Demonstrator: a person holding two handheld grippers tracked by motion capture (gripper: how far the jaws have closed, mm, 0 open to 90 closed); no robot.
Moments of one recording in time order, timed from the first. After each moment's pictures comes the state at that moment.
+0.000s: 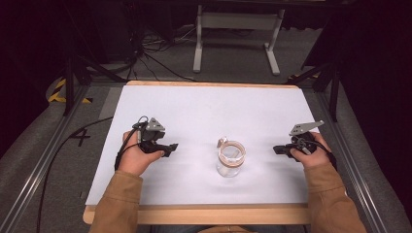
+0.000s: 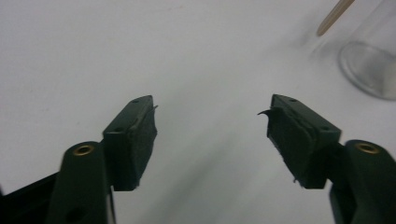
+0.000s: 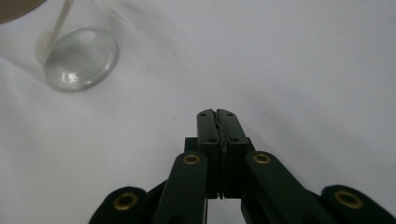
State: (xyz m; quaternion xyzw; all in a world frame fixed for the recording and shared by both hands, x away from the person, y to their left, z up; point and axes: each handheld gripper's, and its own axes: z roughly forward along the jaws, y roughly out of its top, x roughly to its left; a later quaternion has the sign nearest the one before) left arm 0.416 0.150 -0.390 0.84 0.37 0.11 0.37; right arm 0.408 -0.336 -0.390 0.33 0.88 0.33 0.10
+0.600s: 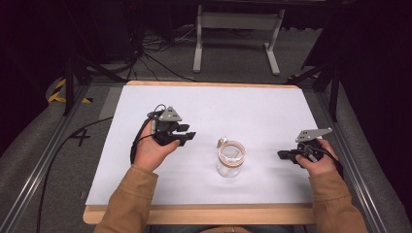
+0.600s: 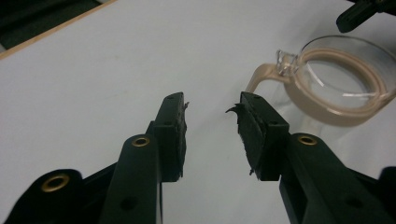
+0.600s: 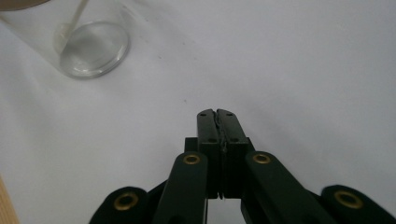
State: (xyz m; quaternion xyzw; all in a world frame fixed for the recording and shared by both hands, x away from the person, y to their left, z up) left arm 0.416 0.099 -0.344 0.85 0.28 0.11 0.44; right arm 0.384 -0.347 -0.390 0.34 0.87 0.34 0.11
